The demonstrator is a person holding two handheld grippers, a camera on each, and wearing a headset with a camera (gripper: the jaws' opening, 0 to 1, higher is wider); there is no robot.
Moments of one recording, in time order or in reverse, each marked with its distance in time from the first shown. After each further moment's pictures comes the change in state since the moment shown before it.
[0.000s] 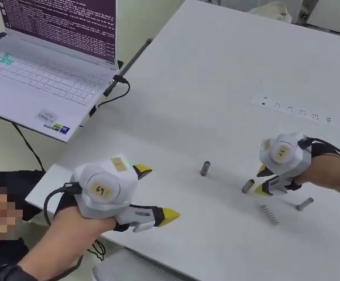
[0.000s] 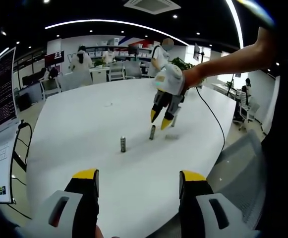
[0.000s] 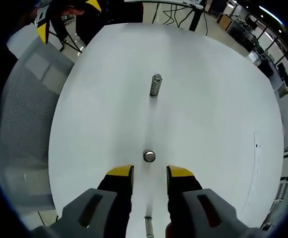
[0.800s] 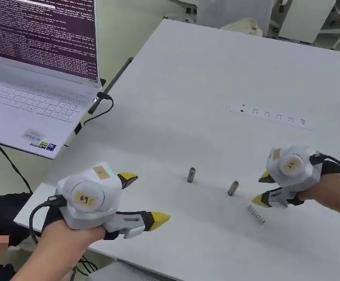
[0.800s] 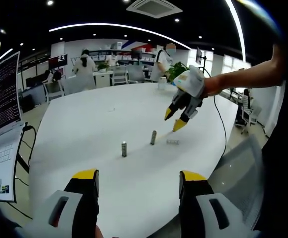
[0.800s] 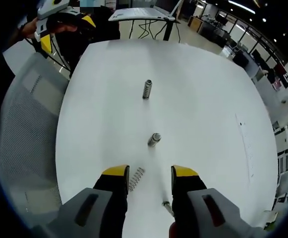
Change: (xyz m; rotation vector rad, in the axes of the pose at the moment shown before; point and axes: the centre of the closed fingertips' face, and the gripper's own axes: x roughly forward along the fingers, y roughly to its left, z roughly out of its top) left arm -0.008 -0.003 0.011 -0.009 -0.036 0.027; right arm -0.040 0.023 -0.020 0.177 -0.120 -0.142
